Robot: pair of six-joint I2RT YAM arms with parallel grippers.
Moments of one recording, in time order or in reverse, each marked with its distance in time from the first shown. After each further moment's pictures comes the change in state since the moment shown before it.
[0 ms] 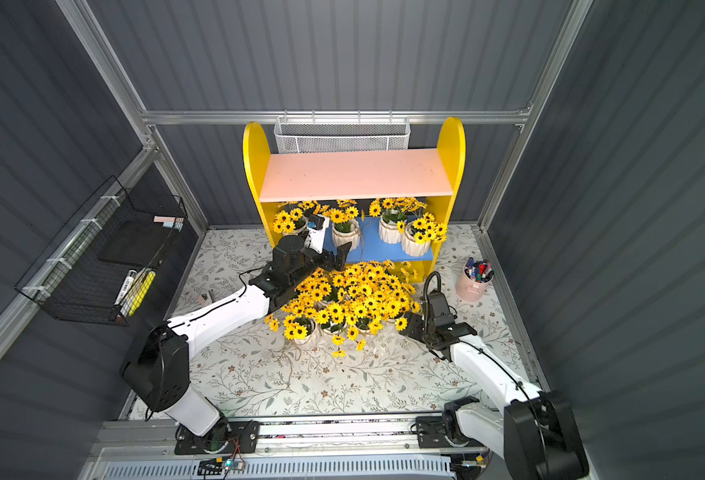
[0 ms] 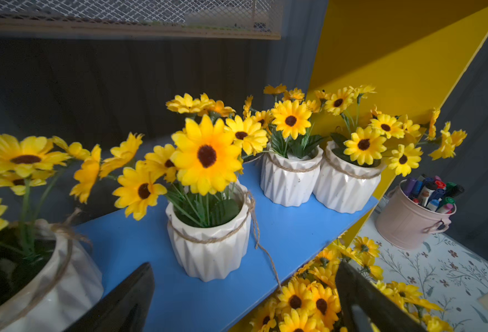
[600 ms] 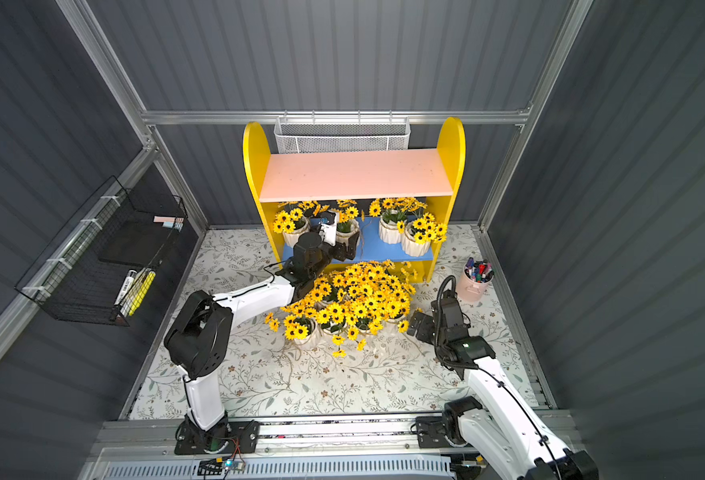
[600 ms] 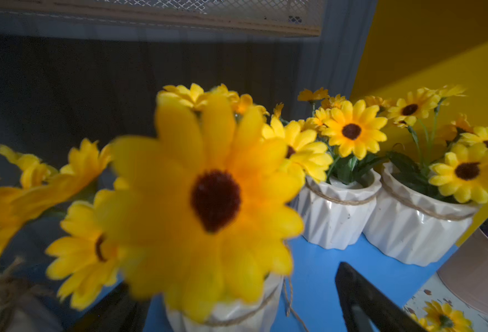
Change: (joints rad) left arm 0.010 0.277 0.170 0.195 -0.106 0.016; right arm -0.026 -0.198 0.004 -0.123 0.117 -0.034
